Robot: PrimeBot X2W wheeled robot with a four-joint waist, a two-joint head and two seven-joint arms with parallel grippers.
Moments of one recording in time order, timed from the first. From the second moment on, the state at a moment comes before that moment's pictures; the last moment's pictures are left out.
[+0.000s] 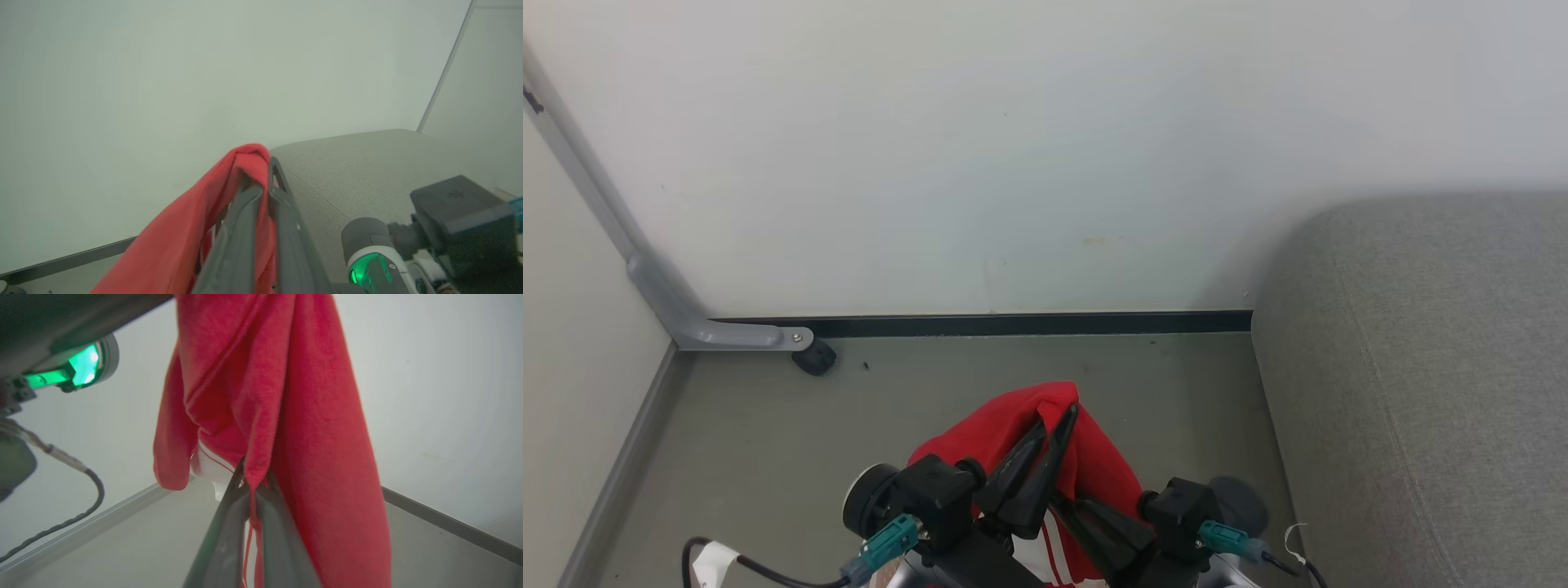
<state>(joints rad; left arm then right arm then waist) -0.26 0.07 -0.53 0.08 -0.43 -0.08 -0.07 -0.44 -0.08 0.82 0.47 0.38 0.12 -0.18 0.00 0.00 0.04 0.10</state>
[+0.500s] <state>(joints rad) -0.25 0.07 -0.54 0.08 -0.44 -0.08 -0.05 -0.49 -0.08 0.82 0.53 0.44 0.12 -0.22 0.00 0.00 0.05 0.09</state>
